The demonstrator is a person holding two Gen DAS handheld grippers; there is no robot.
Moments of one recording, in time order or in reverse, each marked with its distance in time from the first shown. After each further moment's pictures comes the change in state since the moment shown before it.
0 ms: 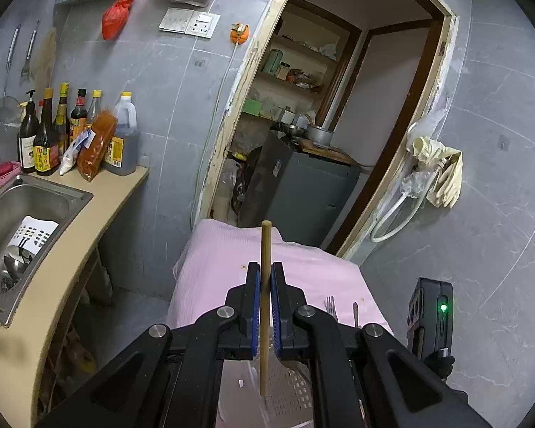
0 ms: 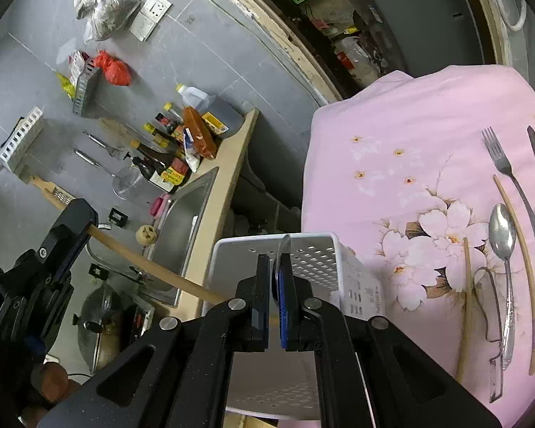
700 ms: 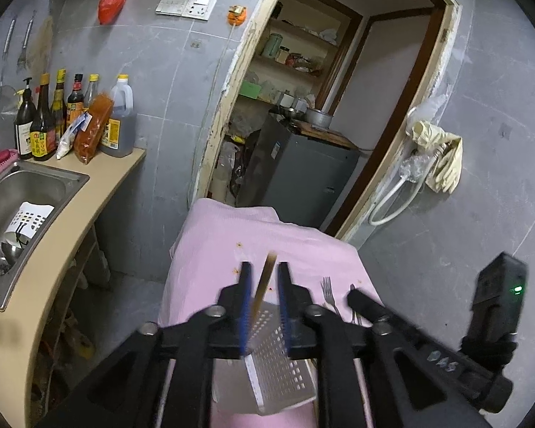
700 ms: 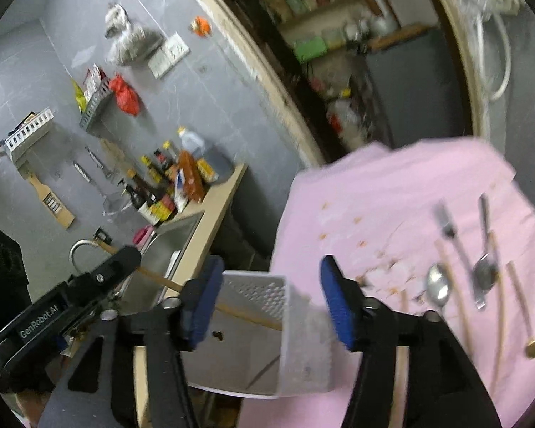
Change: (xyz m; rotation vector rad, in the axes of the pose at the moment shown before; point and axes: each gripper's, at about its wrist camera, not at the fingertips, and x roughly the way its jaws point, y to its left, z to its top) left arm 0.002 -0.010 -0.017 0.006 0.064 -0.004; right arm -0.096 0.001 0.001 -0.145 -0.294 -0.120
